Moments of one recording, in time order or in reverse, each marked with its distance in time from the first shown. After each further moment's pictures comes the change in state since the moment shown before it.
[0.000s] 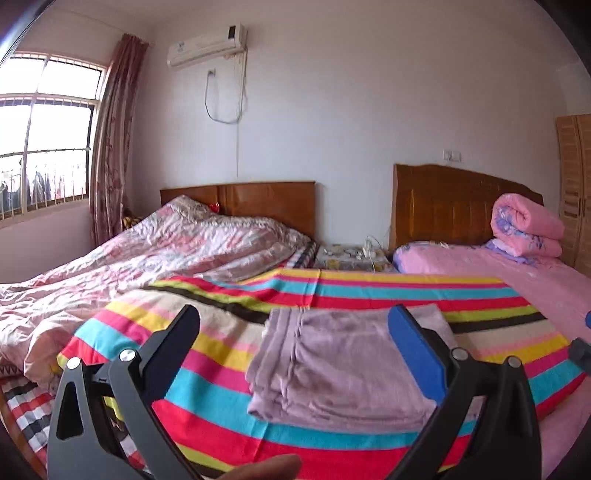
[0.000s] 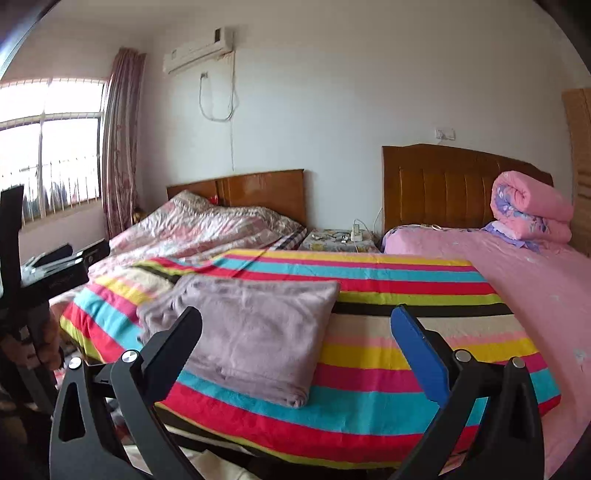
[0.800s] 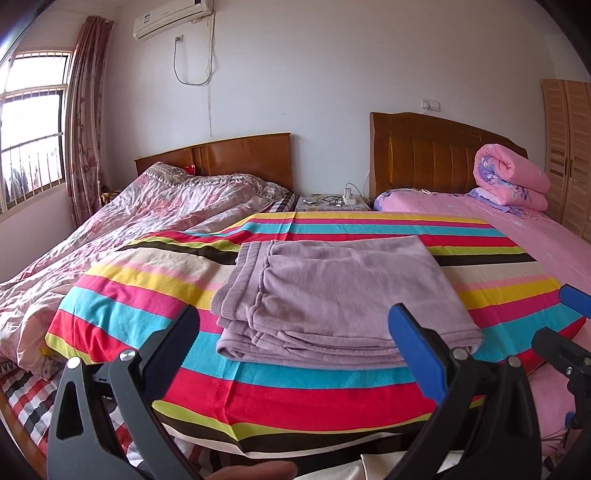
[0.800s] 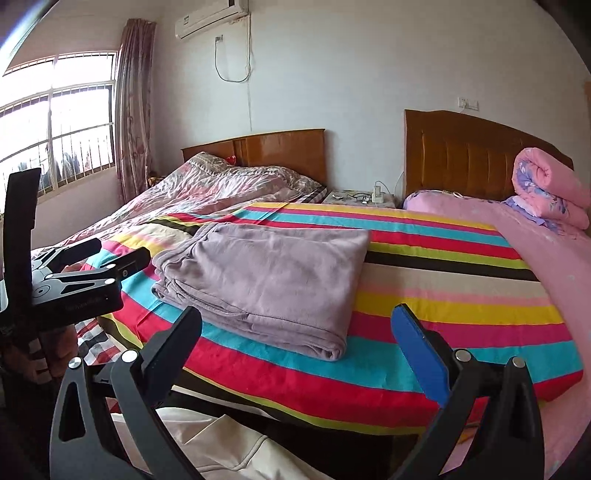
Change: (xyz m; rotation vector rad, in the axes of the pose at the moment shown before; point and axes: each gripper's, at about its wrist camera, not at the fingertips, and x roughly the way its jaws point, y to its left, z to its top) left arm 0.009 -0.026 -0.048 0.075 0.156 -0.063; right arm 0.021 0.020 -0.033 -0.010 0.139 0.066
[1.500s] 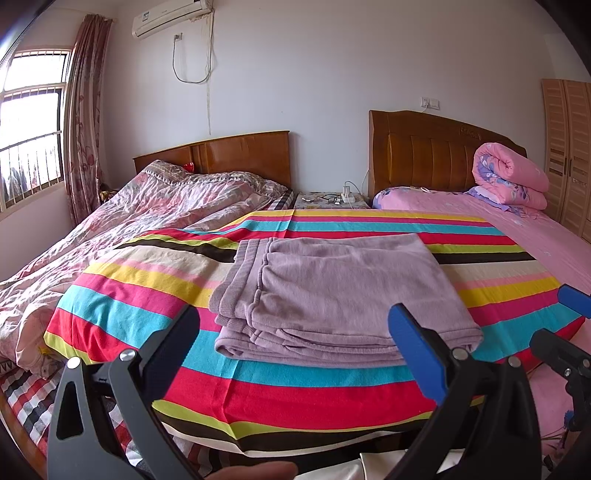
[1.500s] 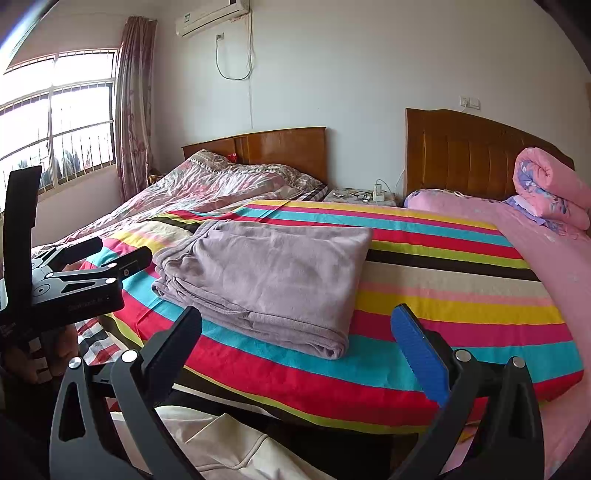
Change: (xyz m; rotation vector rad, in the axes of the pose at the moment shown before) left arm 0.001 -0.001 0.000 -0.003 0.006 0.001; right arm 0.001 0.001 -0.001 -0.001 0.005 0.000
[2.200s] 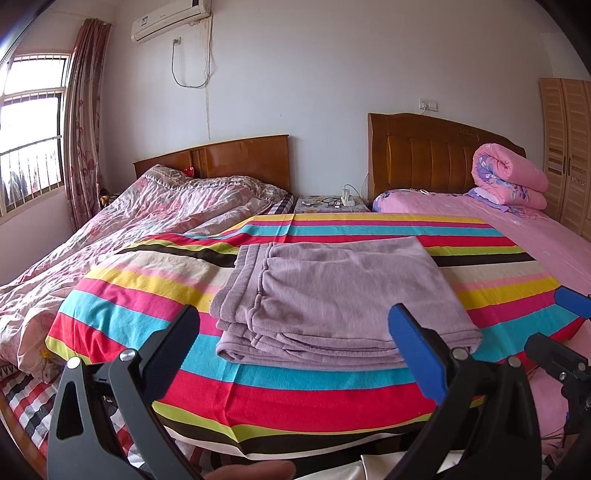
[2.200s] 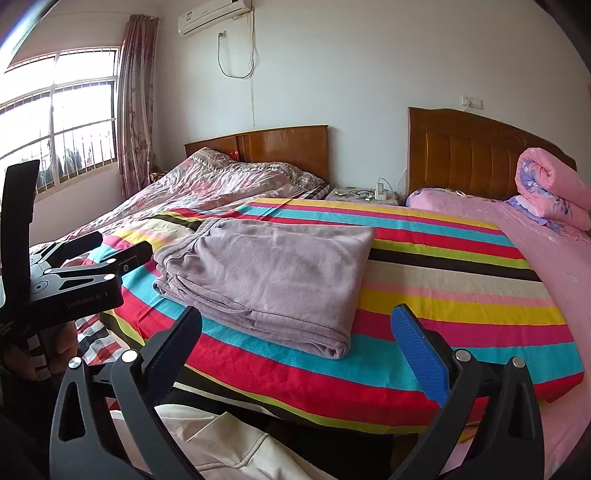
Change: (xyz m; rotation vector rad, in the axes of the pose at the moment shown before) left arm 0.000 -0.001 0.001 0.014 -0.016 0.003; right arm 0.002 -0.002 -0.002 -0.009 0.006 0.012
